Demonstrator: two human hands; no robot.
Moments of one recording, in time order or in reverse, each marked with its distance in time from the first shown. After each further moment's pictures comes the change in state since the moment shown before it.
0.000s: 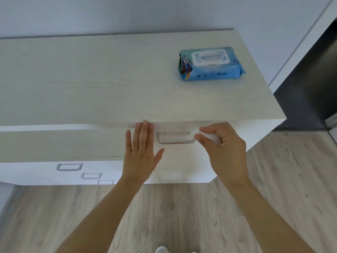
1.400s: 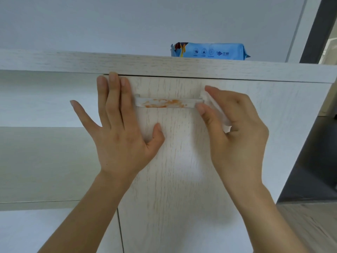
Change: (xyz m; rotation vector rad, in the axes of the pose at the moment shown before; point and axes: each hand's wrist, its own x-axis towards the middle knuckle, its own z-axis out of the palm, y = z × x) left_hand 0.032 0.022 0.103 -0.009 0.815 -0.198; right_hand 0.021 0.136 0.082 -0.082 0.566 -0.891
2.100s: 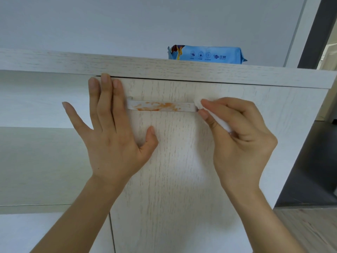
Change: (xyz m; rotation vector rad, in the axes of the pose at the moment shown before) left_hand 0.000 0.002 -0.002 -0.020 -0.010 -0.013; right_hand -0.001 0.017 -0.001 0.178 0.137 -0.127
